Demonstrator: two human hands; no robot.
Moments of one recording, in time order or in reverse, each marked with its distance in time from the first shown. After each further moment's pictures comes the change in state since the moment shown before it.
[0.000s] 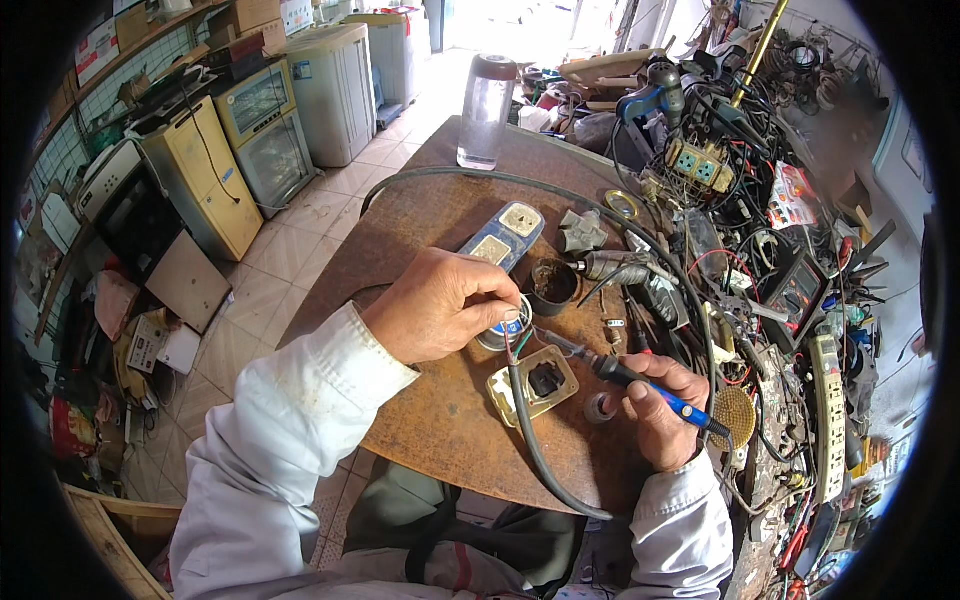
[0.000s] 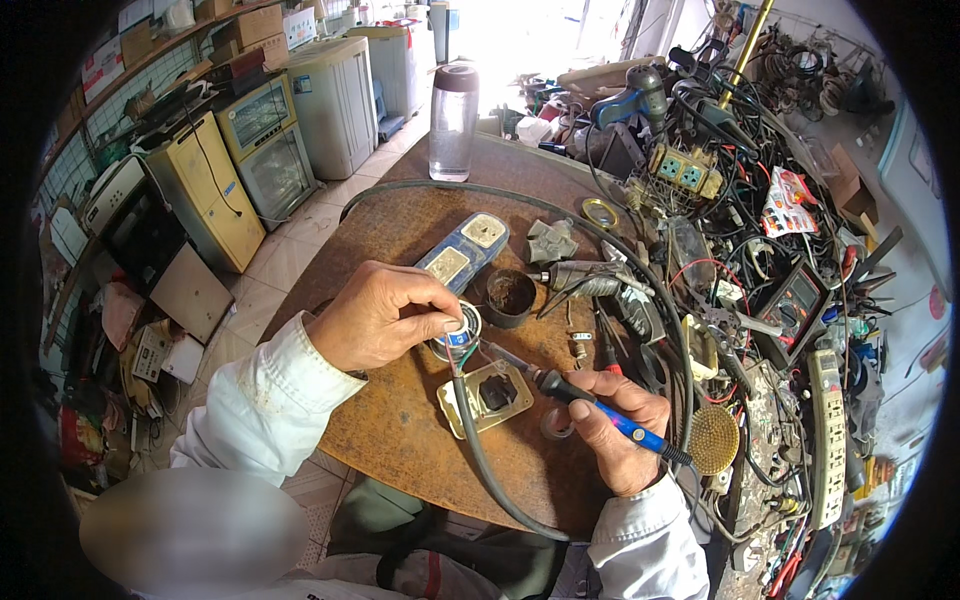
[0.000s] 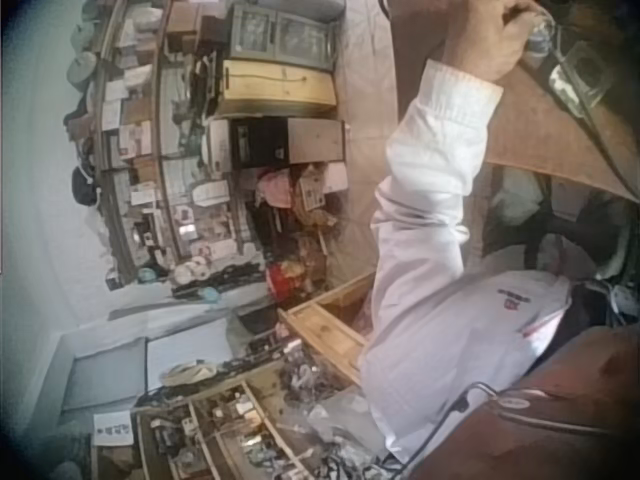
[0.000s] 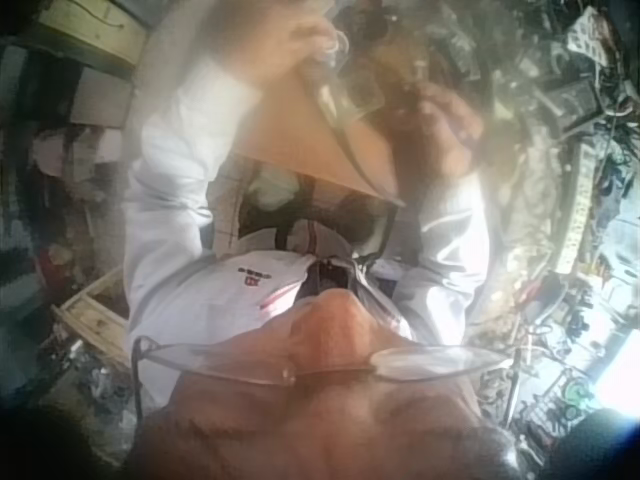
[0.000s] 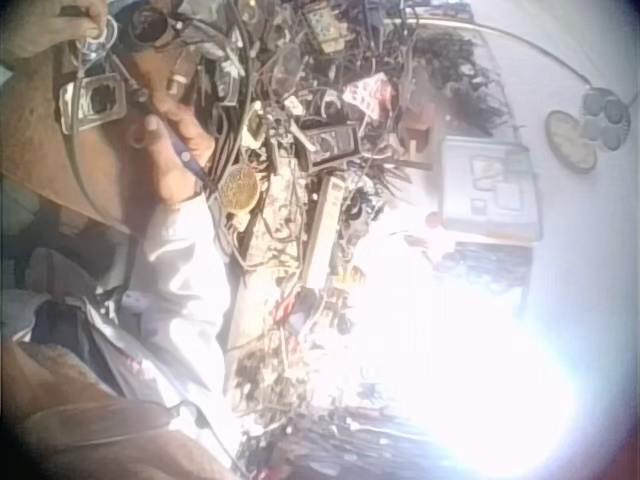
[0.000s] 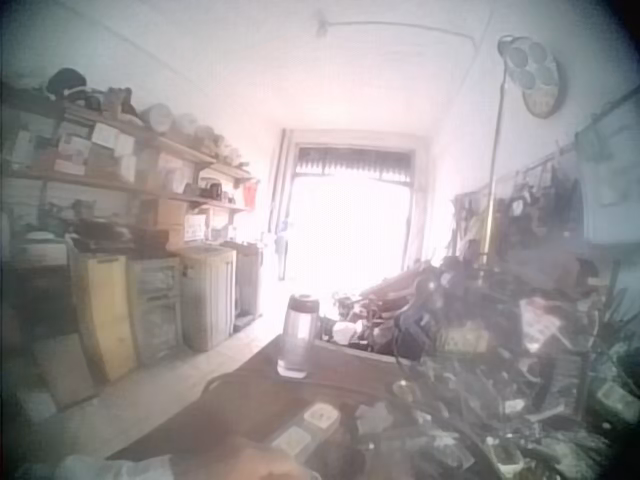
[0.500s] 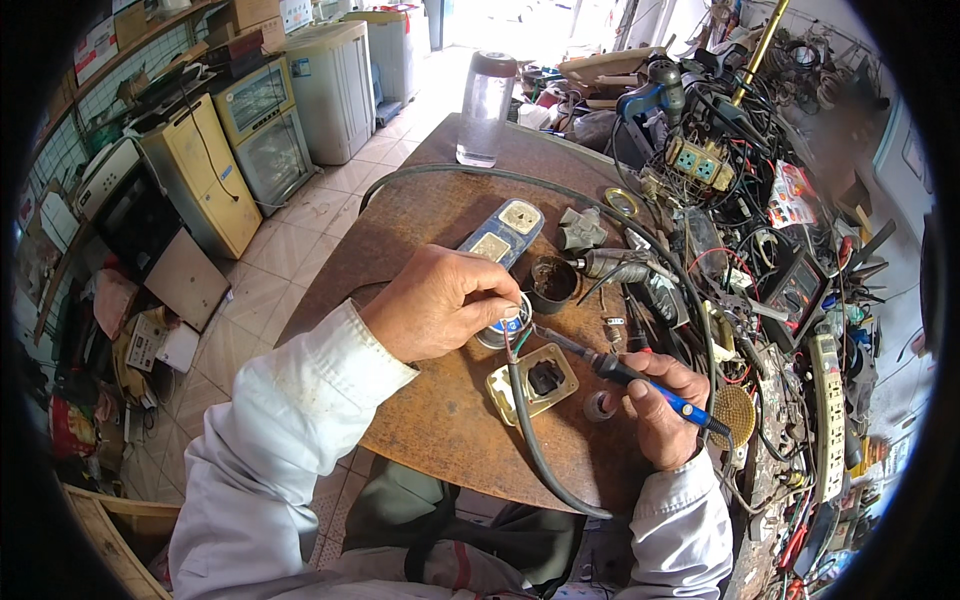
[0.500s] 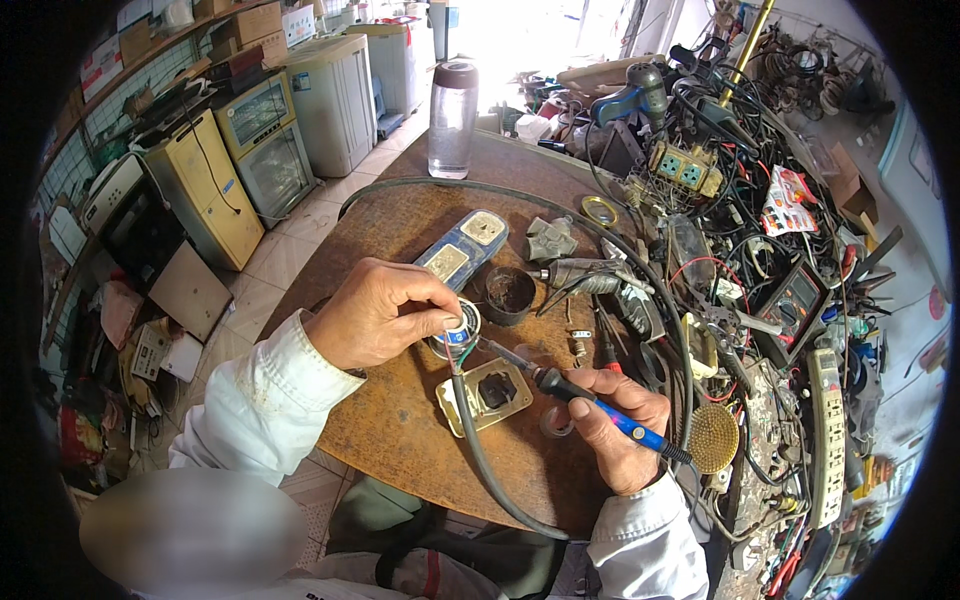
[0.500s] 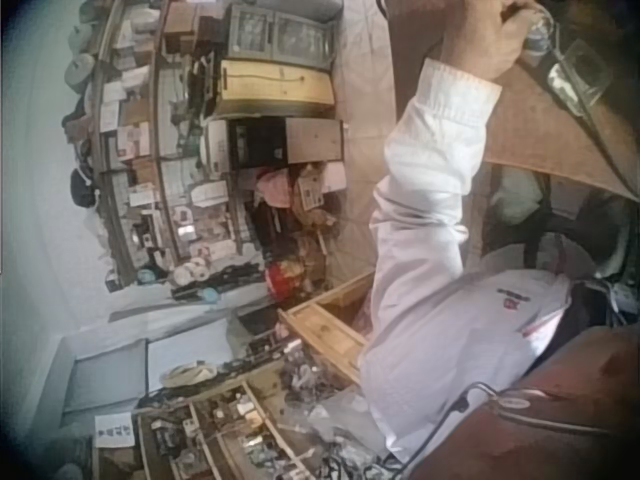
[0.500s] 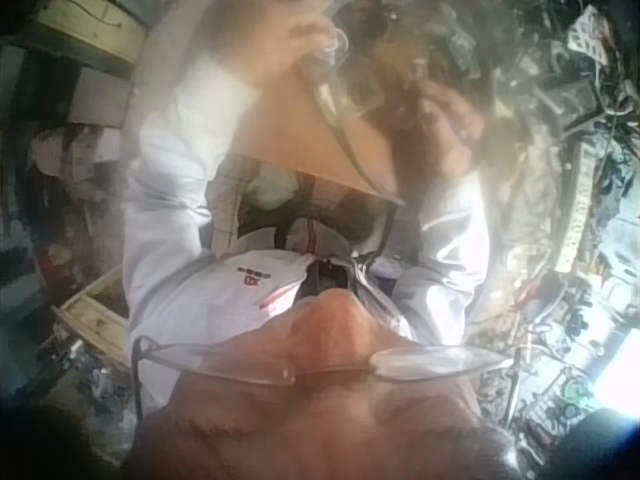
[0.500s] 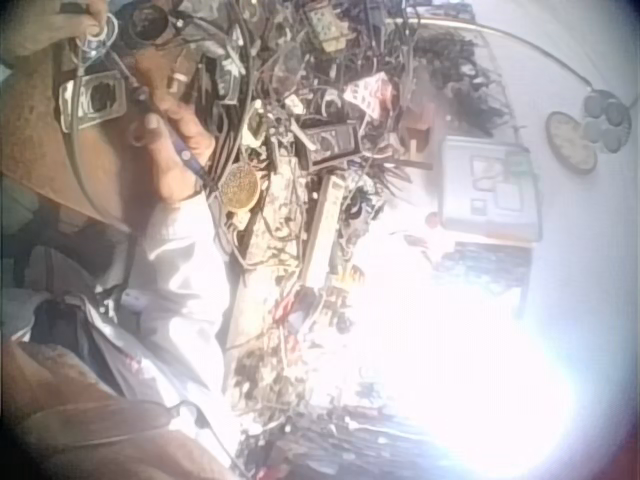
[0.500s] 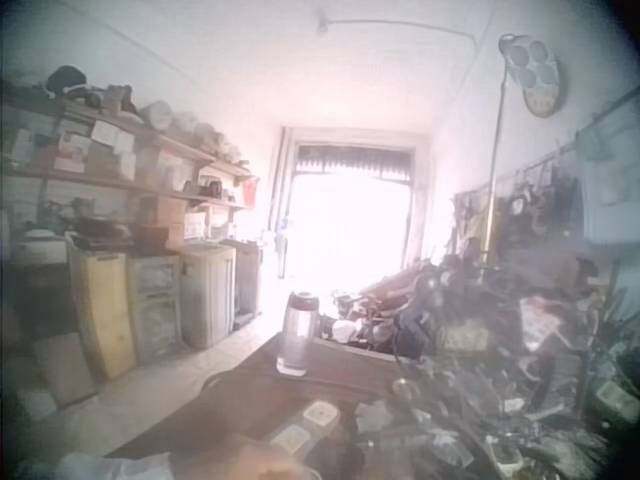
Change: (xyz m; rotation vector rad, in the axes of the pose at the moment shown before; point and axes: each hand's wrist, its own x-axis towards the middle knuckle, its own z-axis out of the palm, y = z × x) left_hand 0.000 0.002 0.000 0.007 0.008 -0.011; right_hand 0.000 0.001 0.001 0.013 0.012 0.005
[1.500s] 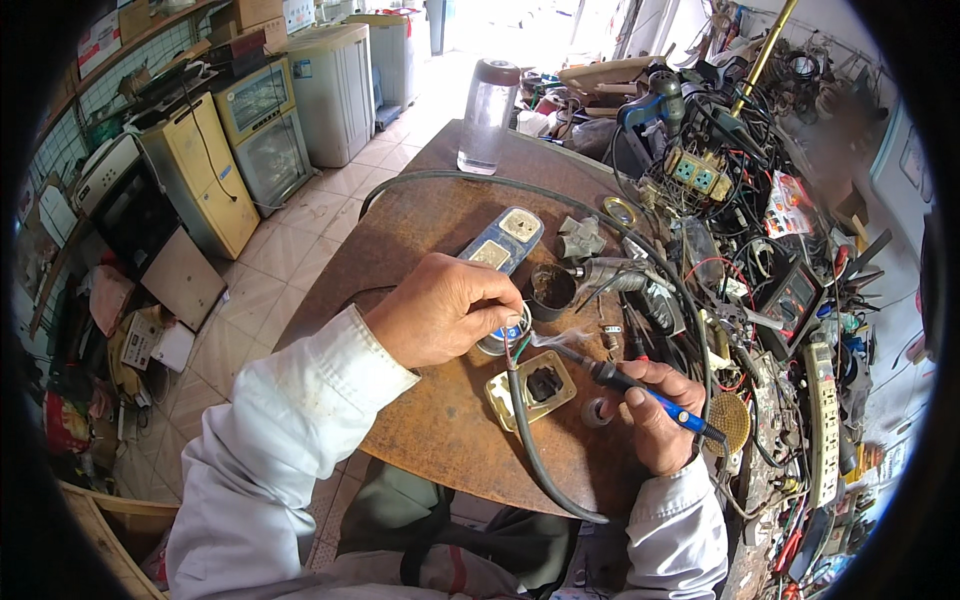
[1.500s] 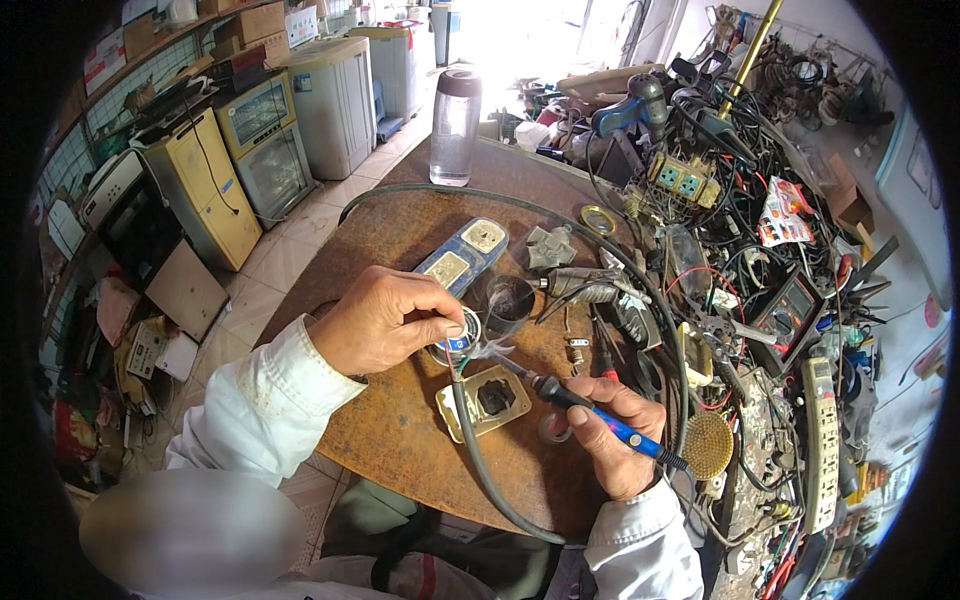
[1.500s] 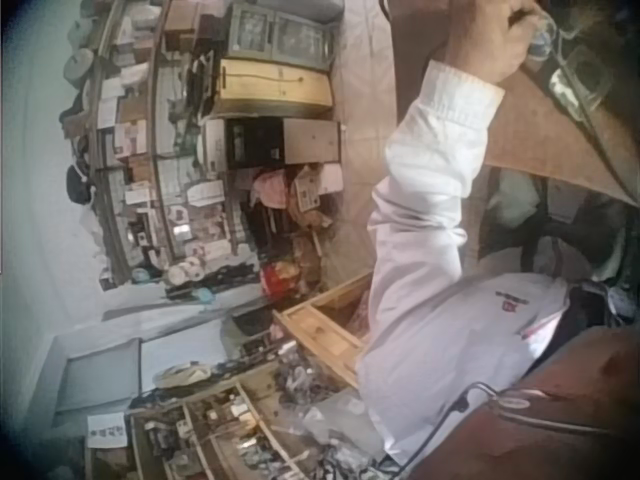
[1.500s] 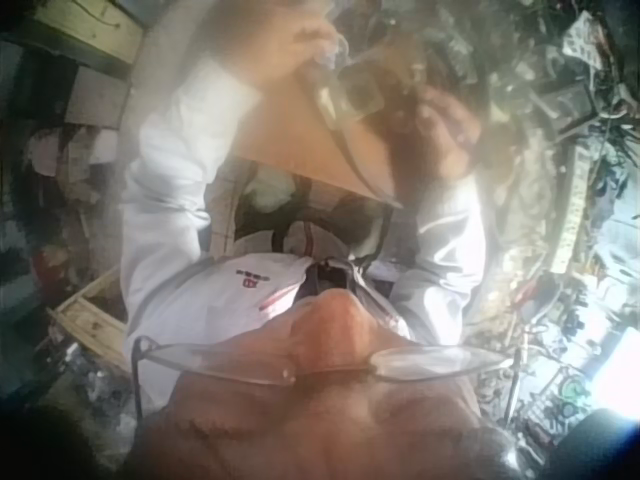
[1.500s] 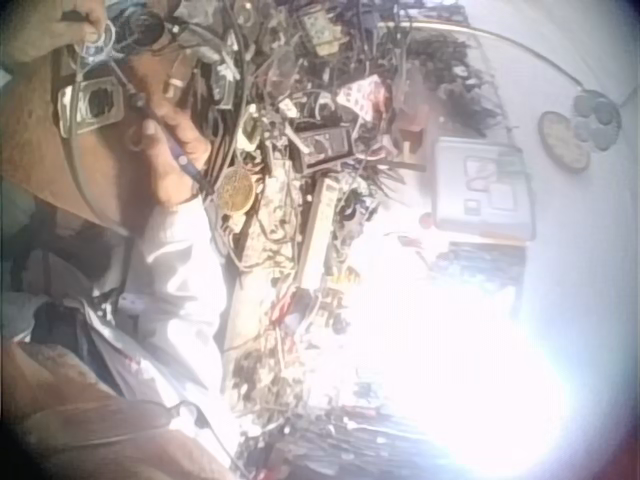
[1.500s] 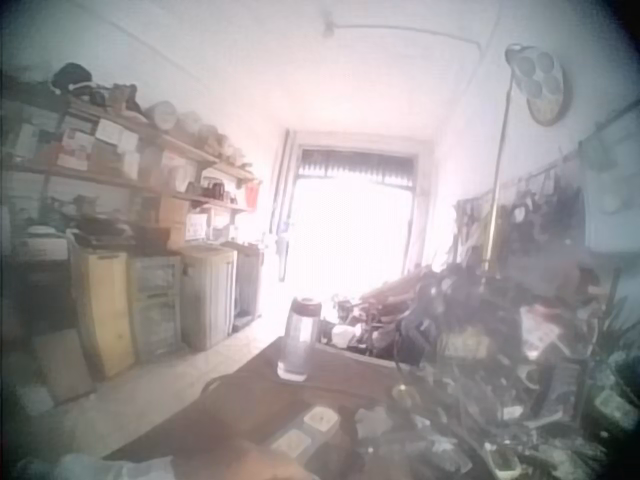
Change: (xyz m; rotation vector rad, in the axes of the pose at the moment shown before) left_hand 0.001 0.000 0.000 0.017 -0.020 0.027; right_hand 0.000 0.002 -0.002 0.007 -0.030 -0.007
